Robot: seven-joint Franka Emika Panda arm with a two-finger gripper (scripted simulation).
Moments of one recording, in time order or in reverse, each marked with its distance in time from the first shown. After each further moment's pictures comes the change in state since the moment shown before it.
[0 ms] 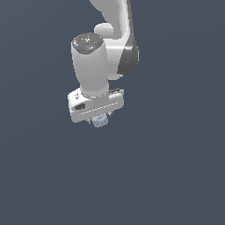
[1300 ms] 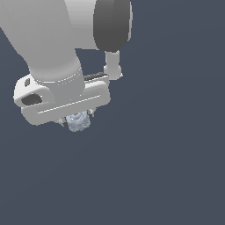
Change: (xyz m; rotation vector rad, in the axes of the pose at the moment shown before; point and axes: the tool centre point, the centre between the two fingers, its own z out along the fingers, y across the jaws) arm 0.054 0.076 -0.108 -0.001 -0.002 0.000
